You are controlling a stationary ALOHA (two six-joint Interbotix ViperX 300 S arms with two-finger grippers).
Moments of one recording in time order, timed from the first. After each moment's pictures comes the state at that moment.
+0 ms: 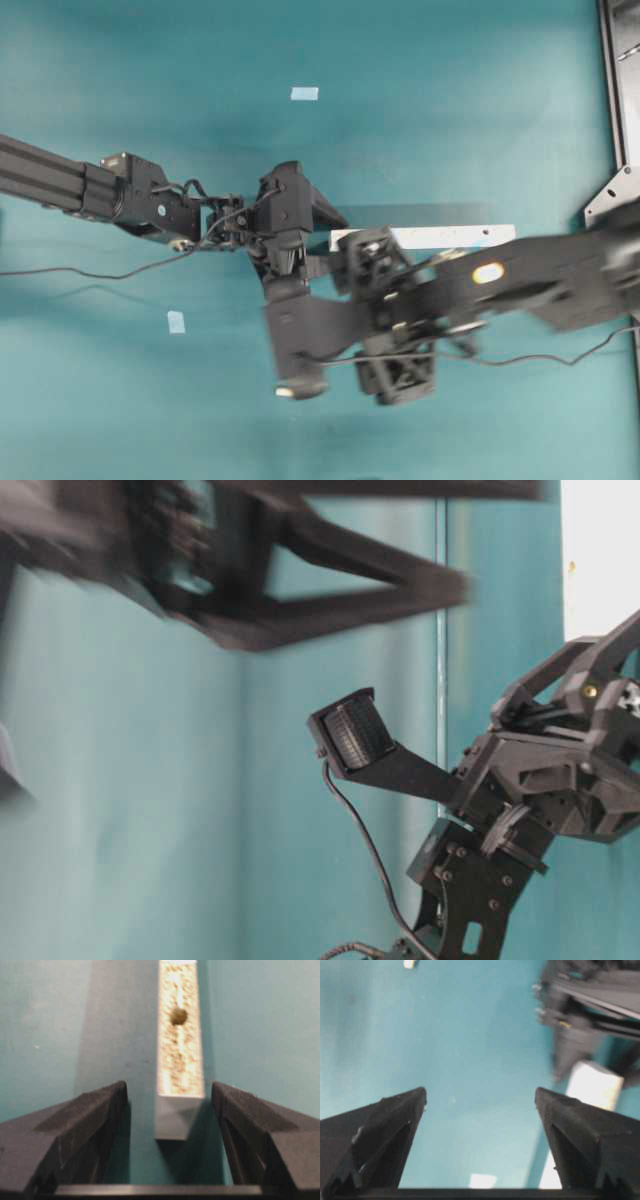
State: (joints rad) left arm 0.01 0.47 0.52 -0.07 -0.50 0.01; right arm 0.28 0.13 0.12 -0.01 1.04 0.21
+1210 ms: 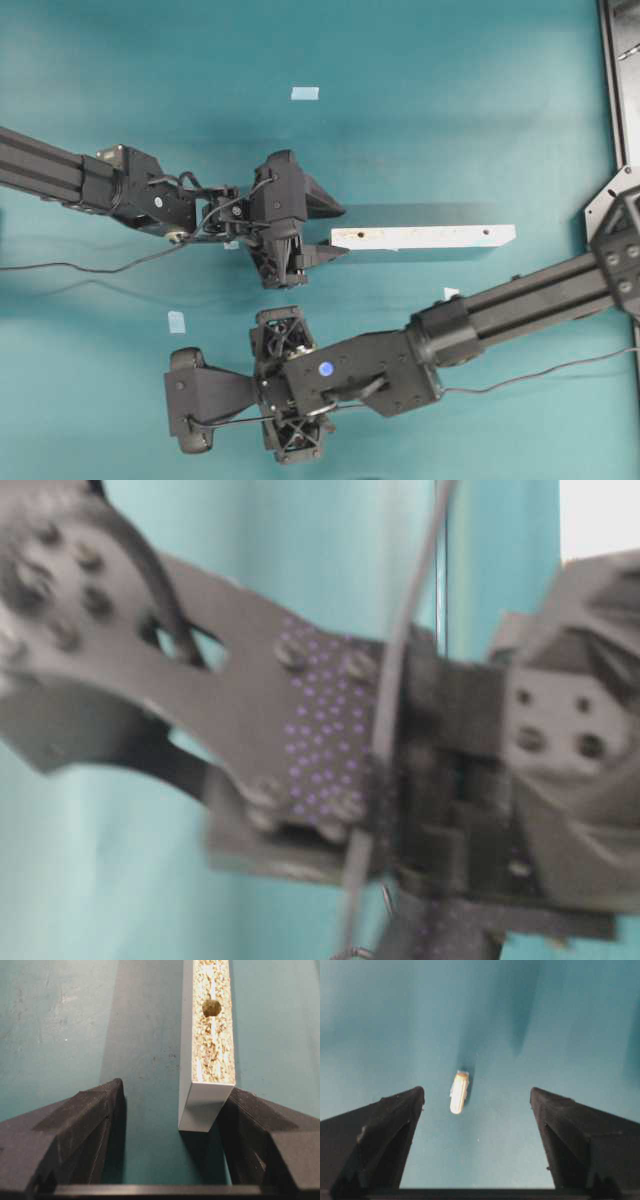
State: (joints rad) left arm 0.02 0.47 0.54 -0.07 -0.52 0.01; right arm 0.33 0.54 -0.18 0.00 1.00 0.36
